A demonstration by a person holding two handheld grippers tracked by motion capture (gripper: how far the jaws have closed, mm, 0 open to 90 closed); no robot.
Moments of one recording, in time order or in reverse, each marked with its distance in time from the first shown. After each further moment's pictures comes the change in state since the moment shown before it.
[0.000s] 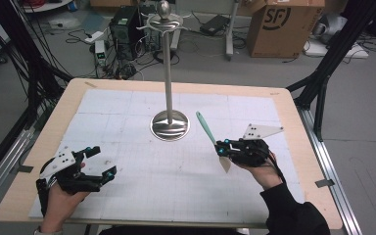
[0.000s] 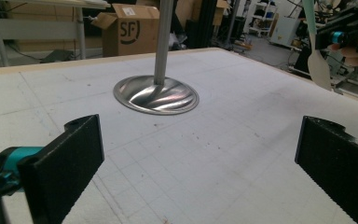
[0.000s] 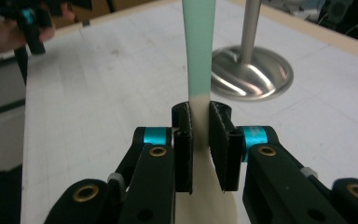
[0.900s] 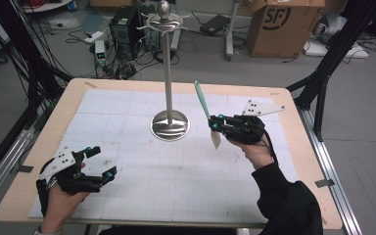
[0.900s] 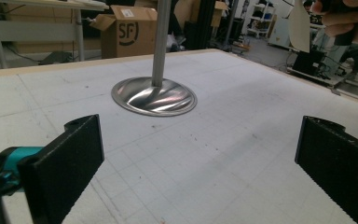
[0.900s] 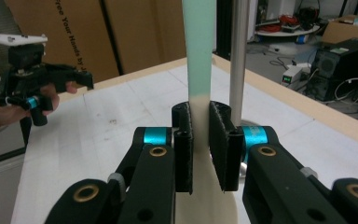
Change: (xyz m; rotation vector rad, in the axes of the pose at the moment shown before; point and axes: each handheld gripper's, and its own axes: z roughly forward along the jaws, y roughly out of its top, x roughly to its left) left arm -0.001 0.000 0.000 -0.006 -0.006 0.001; right arm -0.016 0.053 0.011 -0.169 0.016 -0.015
